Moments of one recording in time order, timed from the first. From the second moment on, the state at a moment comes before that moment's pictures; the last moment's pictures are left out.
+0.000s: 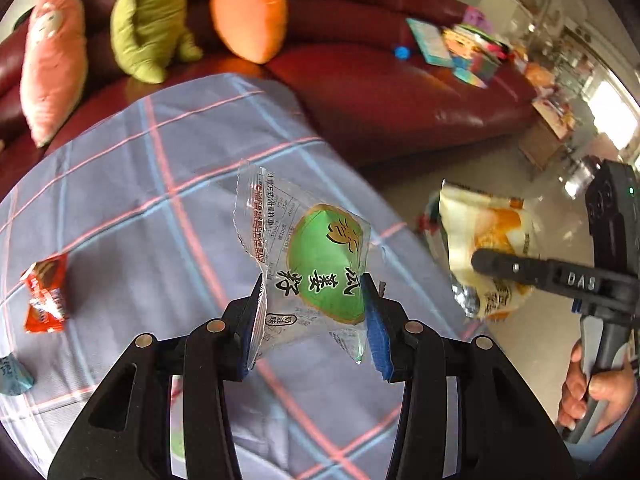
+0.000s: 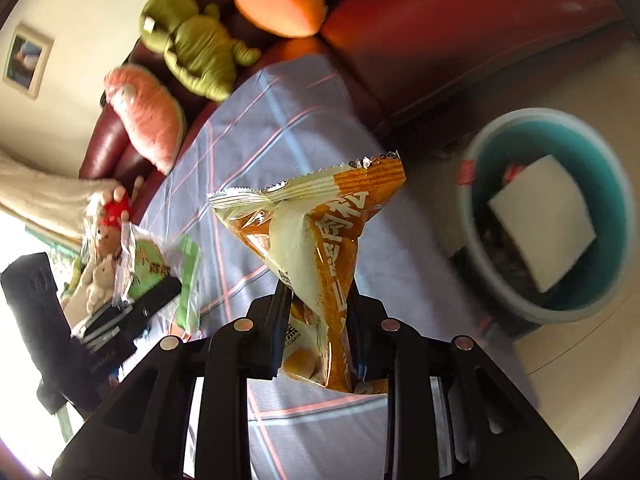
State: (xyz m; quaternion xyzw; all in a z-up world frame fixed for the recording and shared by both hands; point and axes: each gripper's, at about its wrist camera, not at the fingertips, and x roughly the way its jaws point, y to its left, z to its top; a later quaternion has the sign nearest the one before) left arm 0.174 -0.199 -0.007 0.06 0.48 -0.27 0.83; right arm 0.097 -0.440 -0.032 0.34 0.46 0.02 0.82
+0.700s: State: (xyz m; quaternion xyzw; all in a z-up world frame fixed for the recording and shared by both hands) left arm 0.140 -0.415 -0.053 0.17 0.50 -0.35 0.77; right arm 0.006 -0.610 -0.051 0.42 0.41 -0.11 0.80
